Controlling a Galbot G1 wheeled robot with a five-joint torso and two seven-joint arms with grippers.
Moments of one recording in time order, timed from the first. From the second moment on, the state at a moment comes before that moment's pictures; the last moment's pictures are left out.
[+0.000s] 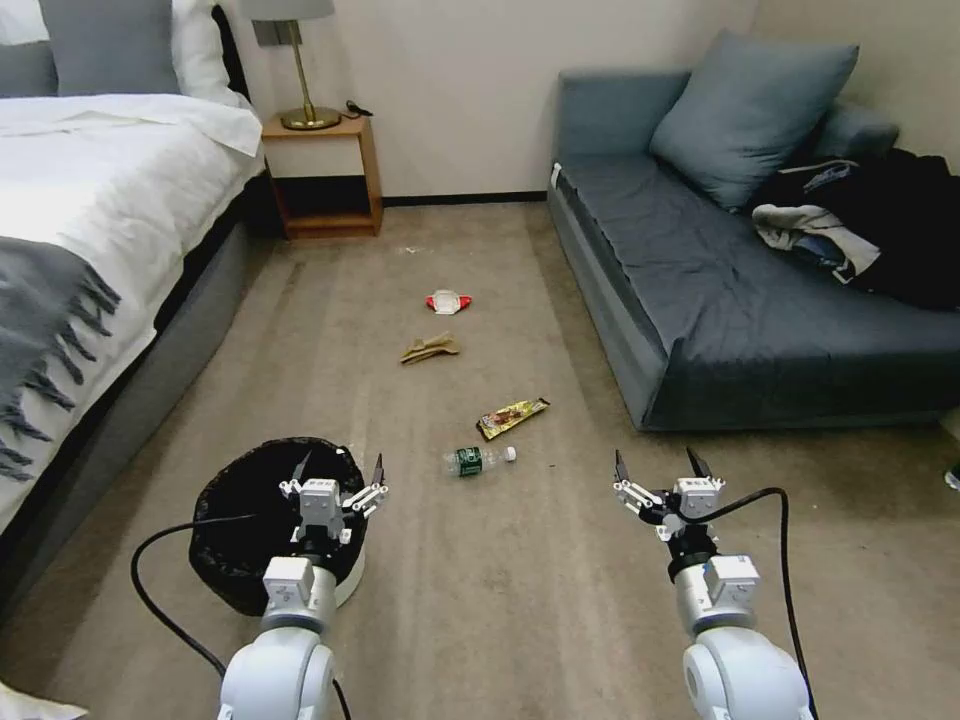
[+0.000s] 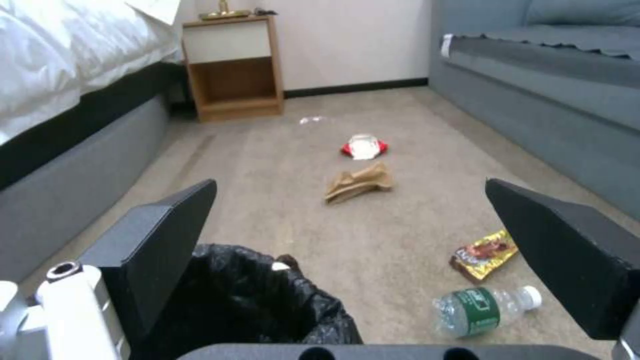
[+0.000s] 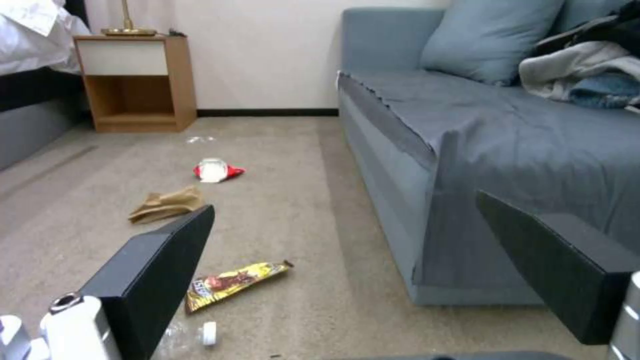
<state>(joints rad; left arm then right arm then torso) 1.55 -1.50 -0.55 -2.00 0.00 0.00 0.00 -1.55 1.50 0.55 2.00 0.00 0.00 0.00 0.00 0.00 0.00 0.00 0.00</state>
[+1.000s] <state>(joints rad) 1.69 -1.39 -0.63 -2.16 -0.21 0.16 -0.08 -1.72 1.33 0.54 2.20 0.14 -0.24 -0.11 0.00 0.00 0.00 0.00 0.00</state>
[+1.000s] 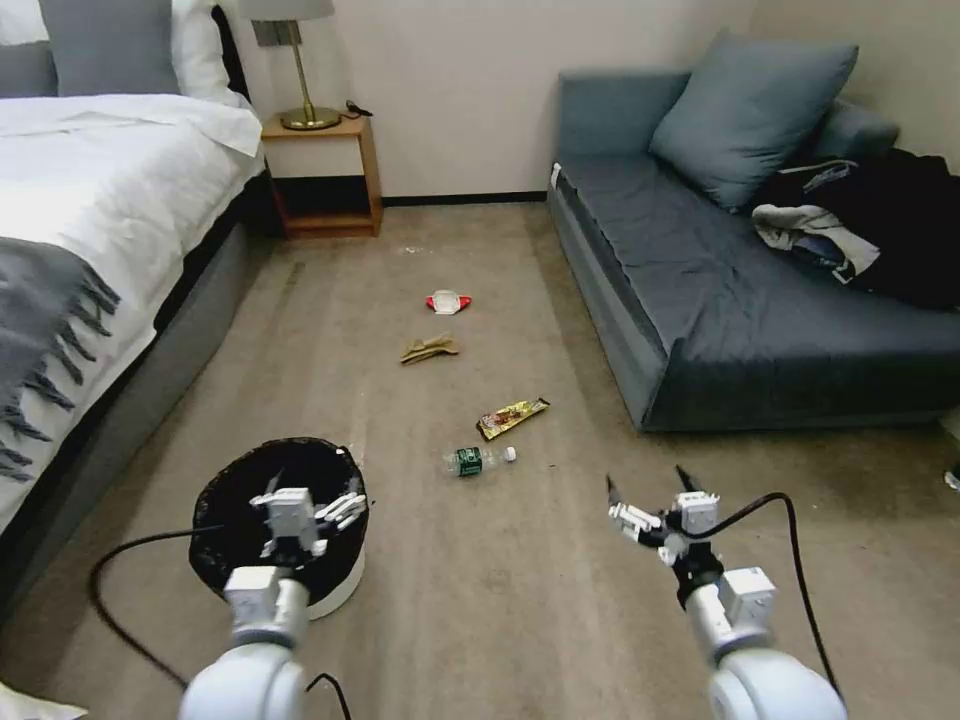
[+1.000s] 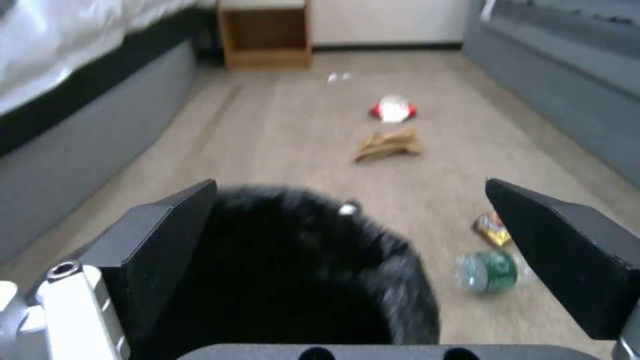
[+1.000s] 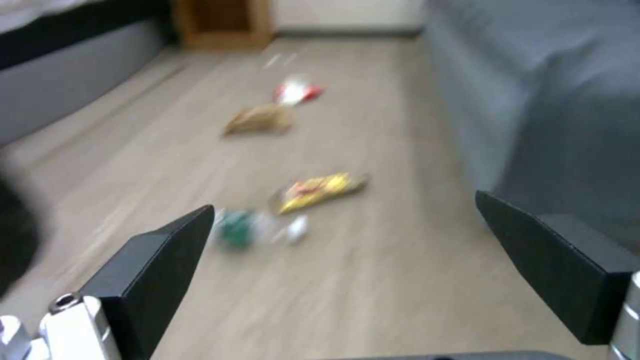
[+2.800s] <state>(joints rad) 1.68 -0.82 -1.03 -2.05 -1.10 0.68 -0.29 -1.80 1.27 0.51 2.22 0.13 -0.23 -0.17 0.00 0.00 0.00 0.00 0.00</state>
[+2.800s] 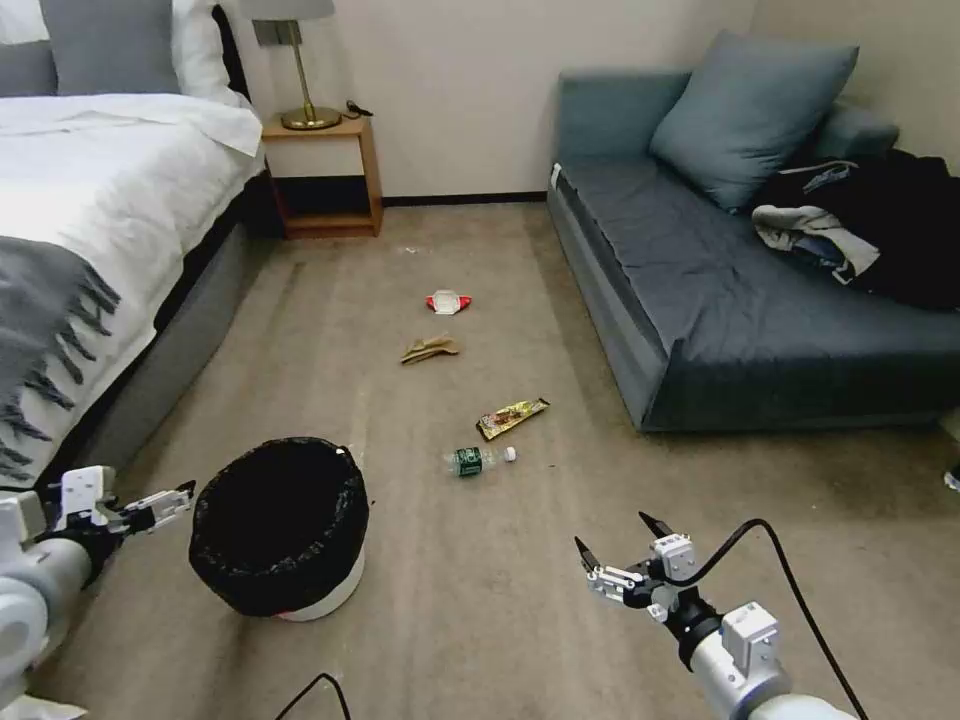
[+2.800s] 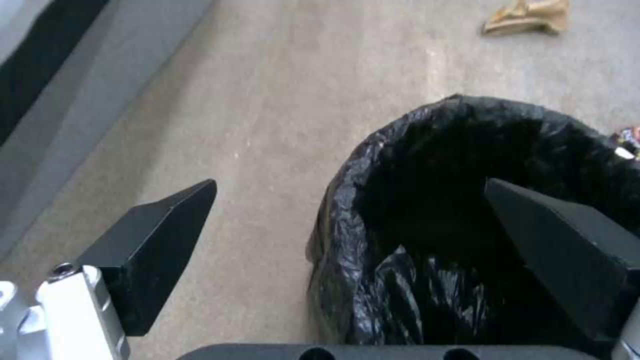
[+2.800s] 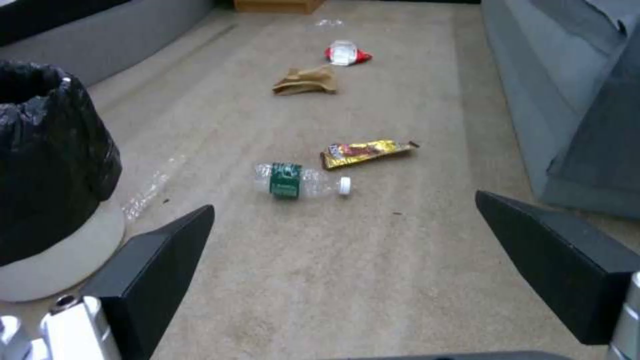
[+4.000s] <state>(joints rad) 1.41 -0.72 -0.80 -1.75 -1.22 0.74 -0.32 -1.76 1.27 0.50 2.14 0.13 -0.23 -0.17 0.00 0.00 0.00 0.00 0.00</state>
